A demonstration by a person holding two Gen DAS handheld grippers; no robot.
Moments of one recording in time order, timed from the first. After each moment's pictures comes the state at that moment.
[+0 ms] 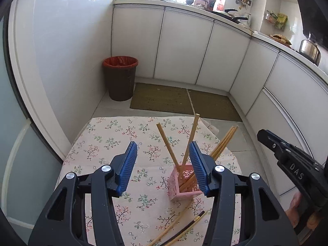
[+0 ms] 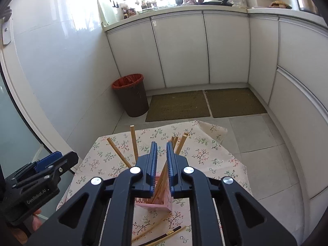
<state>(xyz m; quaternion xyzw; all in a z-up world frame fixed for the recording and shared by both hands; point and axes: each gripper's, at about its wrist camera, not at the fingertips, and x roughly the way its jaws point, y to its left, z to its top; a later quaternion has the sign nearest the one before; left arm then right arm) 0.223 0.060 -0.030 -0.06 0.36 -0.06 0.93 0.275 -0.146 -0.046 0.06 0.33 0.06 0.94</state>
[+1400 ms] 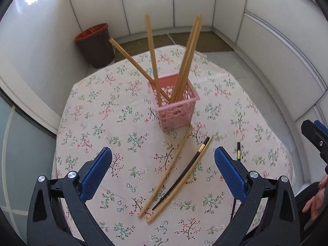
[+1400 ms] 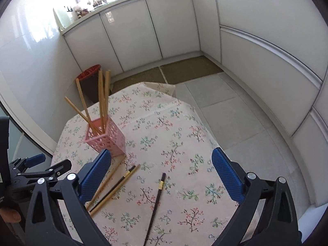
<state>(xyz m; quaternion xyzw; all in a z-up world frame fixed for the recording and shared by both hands) 0.177 -0.008 -0.128 0.11 0.50 -0.11 0.85 0.145 -0.248 -0.140 0.15 0.41 -0.06 0.90</state>
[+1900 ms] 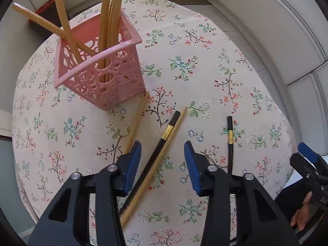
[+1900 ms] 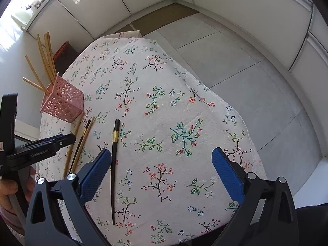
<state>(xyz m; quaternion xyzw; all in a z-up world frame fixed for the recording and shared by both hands) 0.214 -0.065 -0.227 0.13 0.62 -0.18 0.76 0.120 -0.294 -0.242 0.24 0.53 -0.09 0.81</state>
